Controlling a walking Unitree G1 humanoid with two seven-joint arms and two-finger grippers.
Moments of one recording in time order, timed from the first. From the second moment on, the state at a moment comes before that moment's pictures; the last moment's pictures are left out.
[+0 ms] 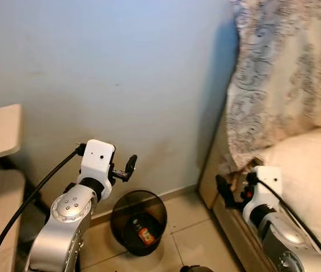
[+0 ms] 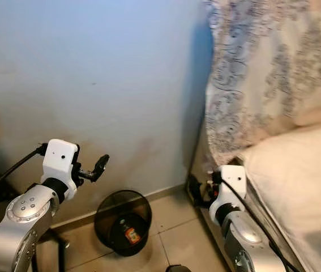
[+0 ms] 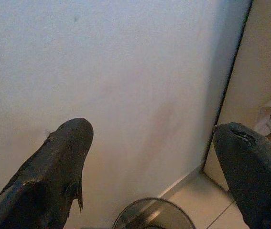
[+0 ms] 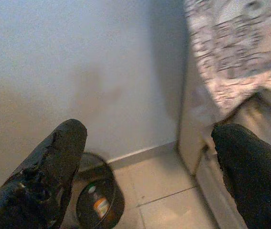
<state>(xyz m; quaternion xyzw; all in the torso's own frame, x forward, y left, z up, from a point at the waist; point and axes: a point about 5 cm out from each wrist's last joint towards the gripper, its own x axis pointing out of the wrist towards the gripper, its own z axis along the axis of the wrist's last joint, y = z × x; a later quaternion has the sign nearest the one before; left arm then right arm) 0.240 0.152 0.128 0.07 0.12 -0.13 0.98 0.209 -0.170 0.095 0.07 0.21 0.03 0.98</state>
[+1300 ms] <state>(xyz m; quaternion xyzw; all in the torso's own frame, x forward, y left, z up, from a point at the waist) 0.243 0.170 0.141 0.05 0.08 -0.07 0.99 0.225 -0.171 0.114 0.06 0.15 0.02 0.99</state>
